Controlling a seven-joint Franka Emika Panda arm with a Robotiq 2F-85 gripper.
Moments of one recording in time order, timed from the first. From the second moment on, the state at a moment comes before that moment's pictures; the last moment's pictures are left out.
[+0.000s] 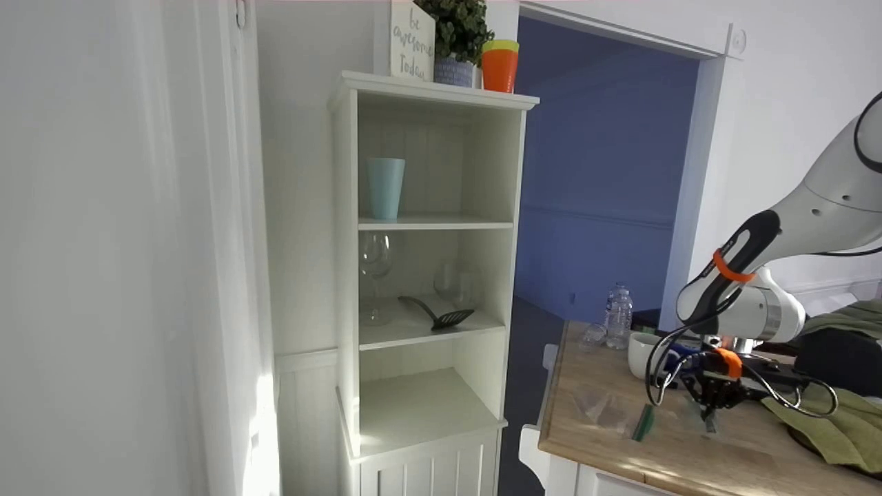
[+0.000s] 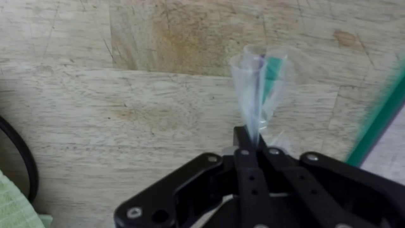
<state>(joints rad) -0.30 0.24 -0.27 -2.36 0.17 2.63 0.07</state>
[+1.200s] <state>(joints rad) -0.35 0.31 -0.35 -1.80 0.30 2.20 0.55</state>
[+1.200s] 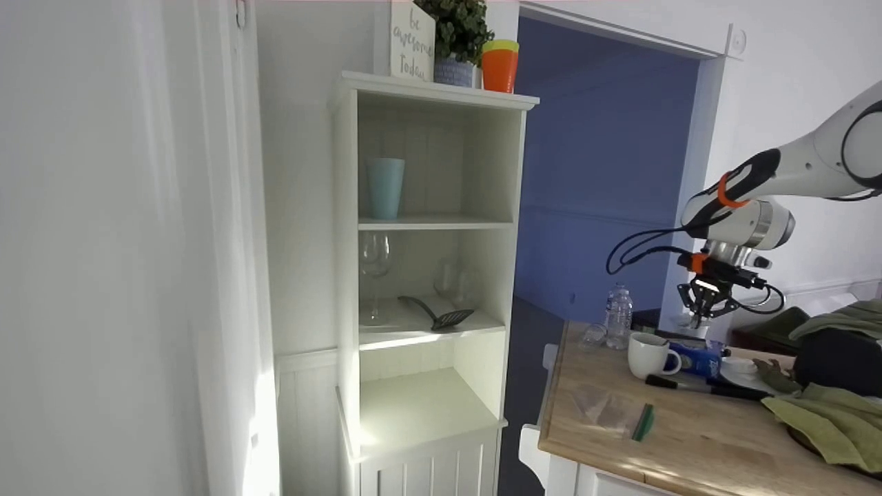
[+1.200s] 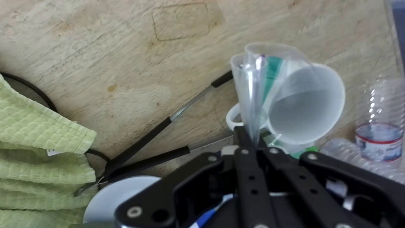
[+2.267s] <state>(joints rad) -0.43 0.67 -0.34 -1.44 0.40 2.35 1.10</state>
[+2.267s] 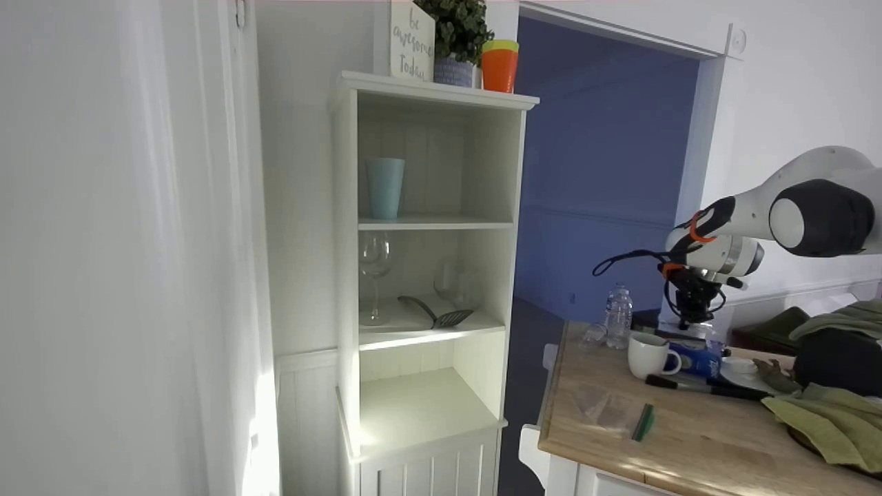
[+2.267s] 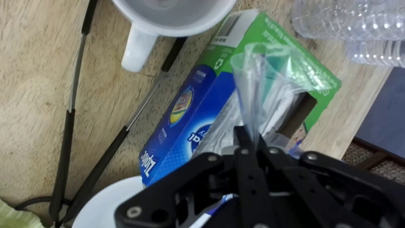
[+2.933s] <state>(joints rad) -0.43 0.70 -0.33 -1.44 0.40 2.42 1.11</state>
